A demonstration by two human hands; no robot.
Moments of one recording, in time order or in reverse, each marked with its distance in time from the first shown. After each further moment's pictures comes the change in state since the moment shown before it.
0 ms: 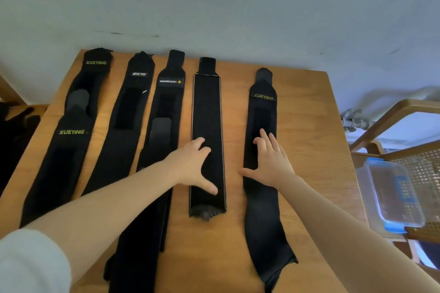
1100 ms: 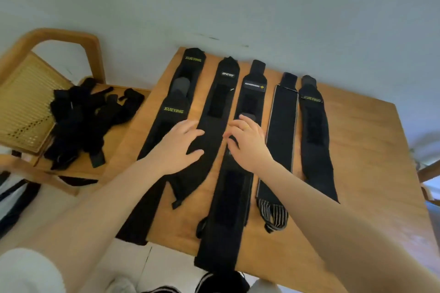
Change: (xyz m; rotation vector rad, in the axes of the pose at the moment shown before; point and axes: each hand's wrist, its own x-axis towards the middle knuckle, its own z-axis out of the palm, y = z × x) left_hand -0.158 -0.163 0.036 -0.272 0.545 -0.094; right_hand -0.016 -0.241 0.010 0.162 0.202 -0.505
